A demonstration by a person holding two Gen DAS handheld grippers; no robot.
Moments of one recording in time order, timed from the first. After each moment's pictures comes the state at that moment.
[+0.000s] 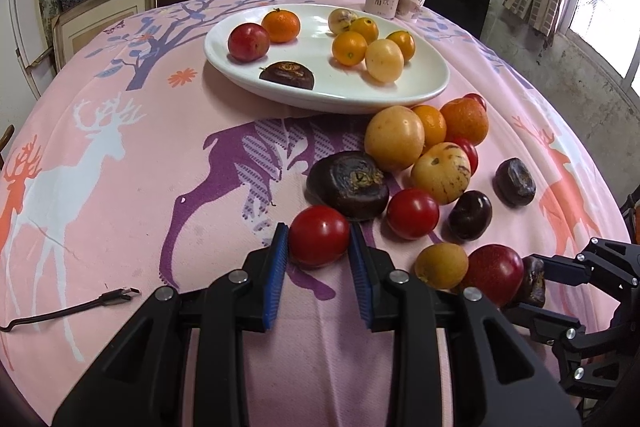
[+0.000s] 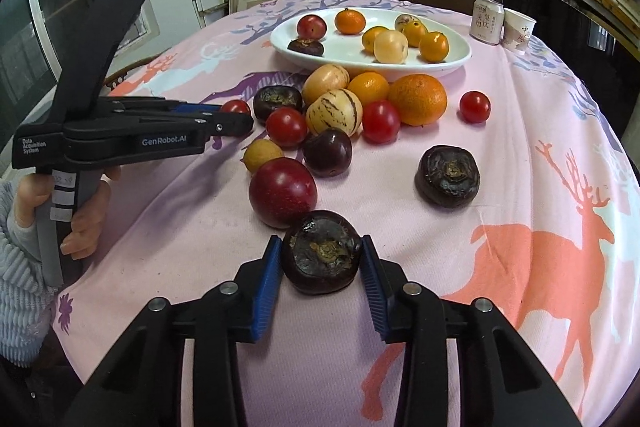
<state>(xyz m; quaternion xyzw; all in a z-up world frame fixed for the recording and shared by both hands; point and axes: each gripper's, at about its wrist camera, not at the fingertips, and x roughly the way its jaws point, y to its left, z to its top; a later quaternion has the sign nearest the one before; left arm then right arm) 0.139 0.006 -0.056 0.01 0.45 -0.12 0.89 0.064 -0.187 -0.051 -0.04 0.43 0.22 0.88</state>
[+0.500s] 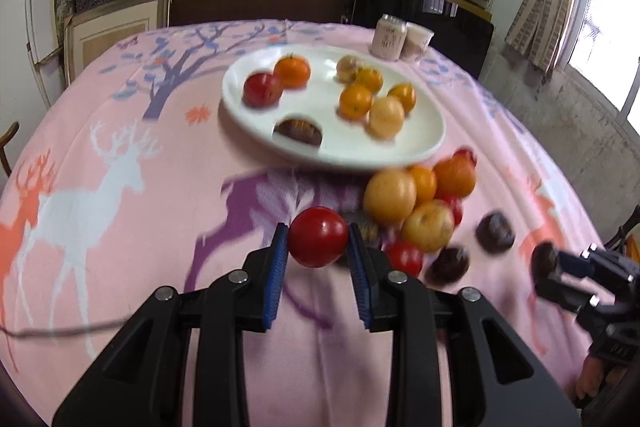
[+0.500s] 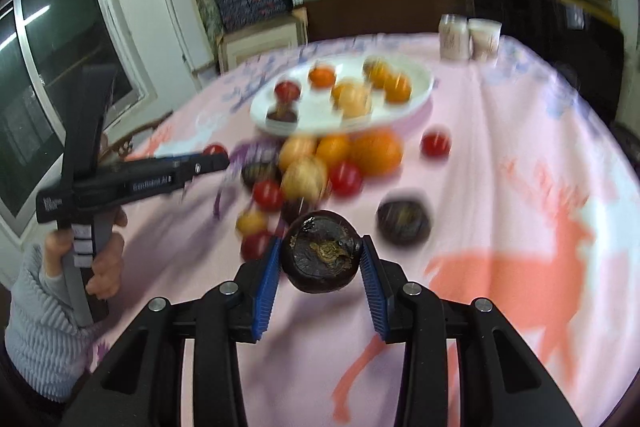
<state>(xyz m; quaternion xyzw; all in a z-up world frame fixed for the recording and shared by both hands) 0.146 0.016 -0.019 -0.02 0.40 -0.12 0.91 0.076 -0.226 -0.011 0.04 0.37 0.21 0.91</state>
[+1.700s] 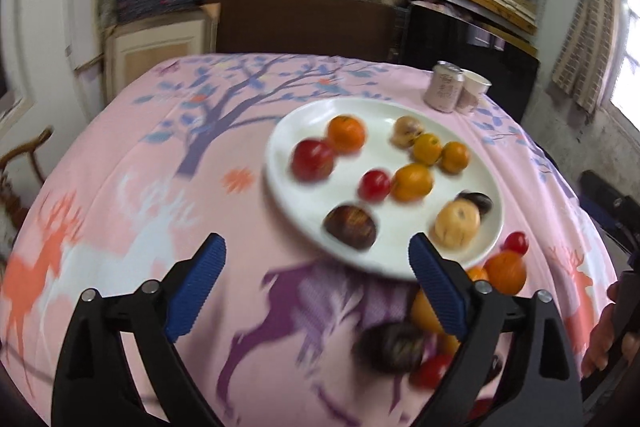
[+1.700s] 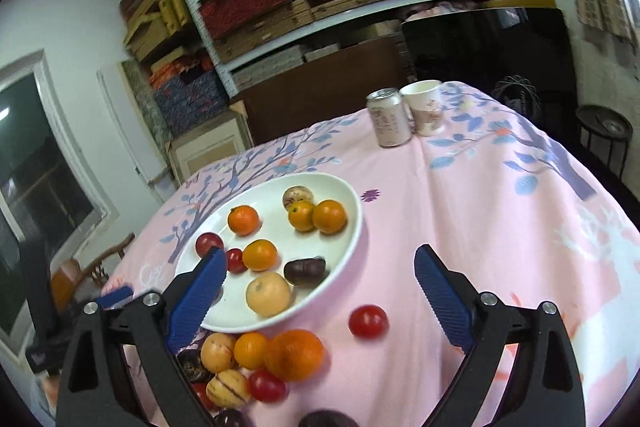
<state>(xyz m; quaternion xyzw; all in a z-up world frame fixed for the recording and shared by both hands) 0.193 0.027 -0.006 -0.05 0.37 -0.02 0.93 0.189 -0.281 0.007 0.18 0.27 0.12 0.94</state>
